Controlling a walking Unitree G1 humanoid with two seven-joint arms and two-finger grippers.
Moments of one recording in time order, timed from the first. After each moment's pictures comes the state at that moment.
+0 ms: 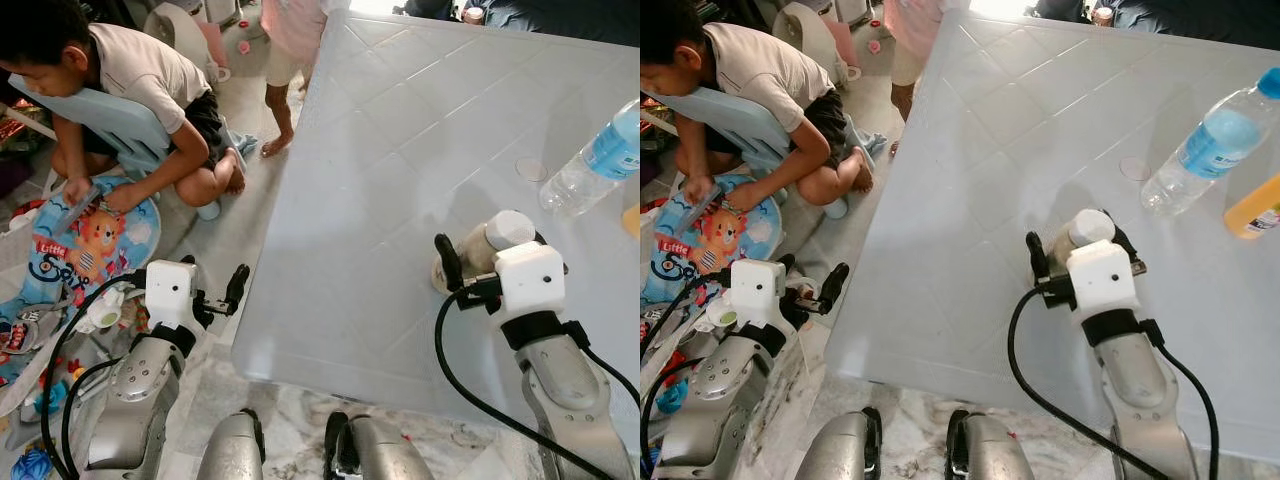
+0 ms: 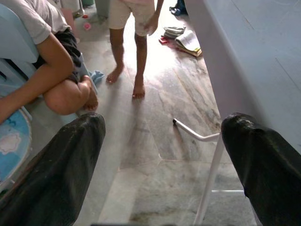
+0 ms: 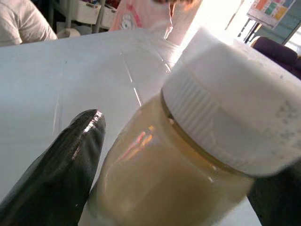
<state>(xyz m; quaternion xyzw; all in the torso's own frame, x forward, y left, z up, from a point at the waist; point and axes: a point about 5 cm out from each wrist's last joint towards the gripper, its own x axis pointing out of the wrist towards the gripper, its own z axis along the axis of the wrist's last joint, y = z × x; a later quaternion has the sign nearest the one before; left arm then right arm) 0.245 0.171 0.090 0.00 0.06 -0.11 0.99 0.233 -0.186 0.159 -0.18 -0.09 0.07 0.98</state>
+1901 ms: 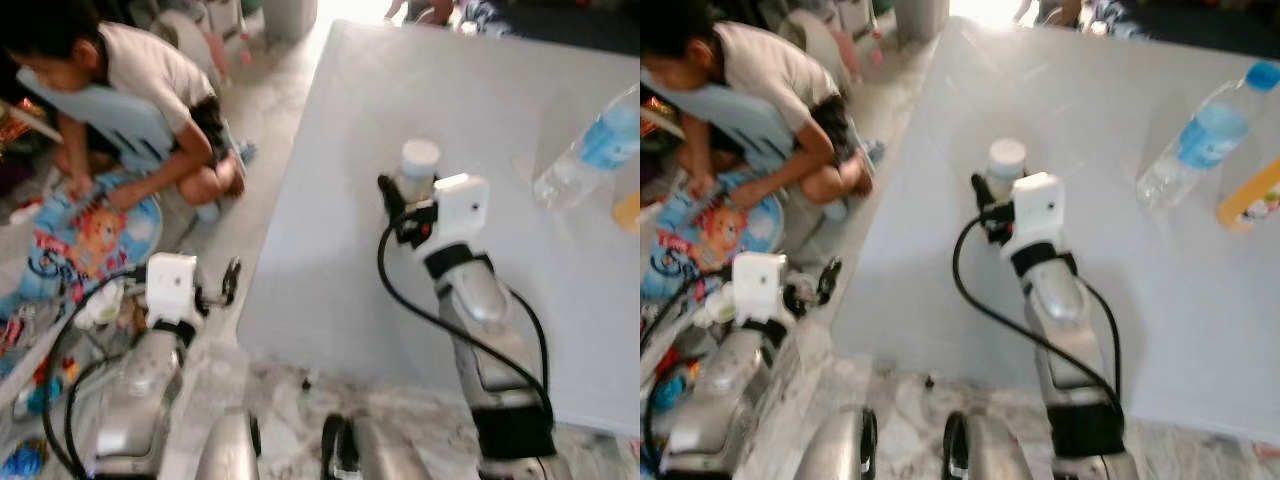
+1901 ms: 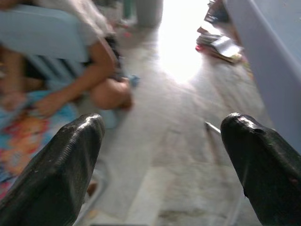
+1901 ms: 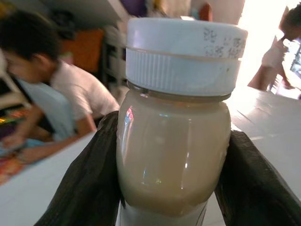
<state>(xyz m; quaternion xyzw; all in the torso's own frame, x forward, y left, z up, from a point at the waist) 0.251 0.182 0.089 0.03 0.06 -0.05 1.00 0.296 -0.118 0.175 -0.04 -0.13 0.16 0.98</state>
